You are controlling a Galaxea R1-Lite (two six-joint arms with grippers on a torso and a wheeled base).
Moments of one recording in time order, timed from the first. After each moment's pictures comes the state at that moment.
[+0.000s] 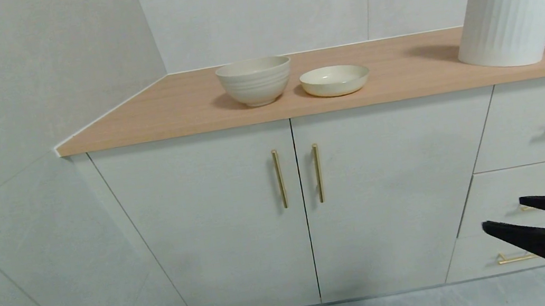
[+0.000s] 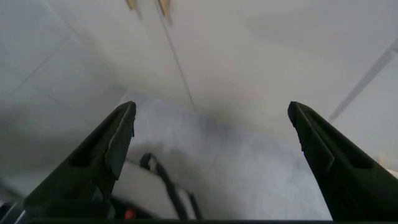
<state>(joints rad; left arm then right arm) 0.00 0.00 0.00 0.01 -0.09 0.02 0.28 1.19 -0.35 -0.51 0.21 0.06</state>
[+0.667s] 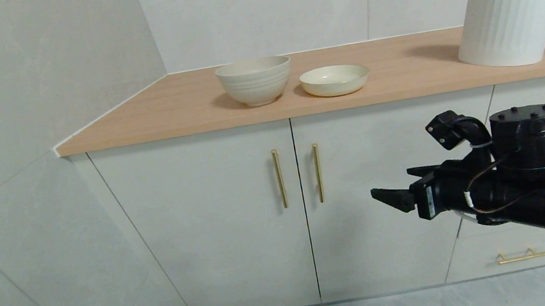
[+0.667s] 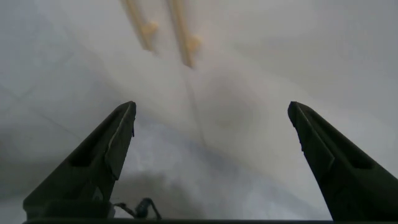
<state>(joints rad) 0.00 0.00 0.00 0.01 -0.09 0.02 0.50 1.71 -0.68 -0.74 0.10 0.07</state>
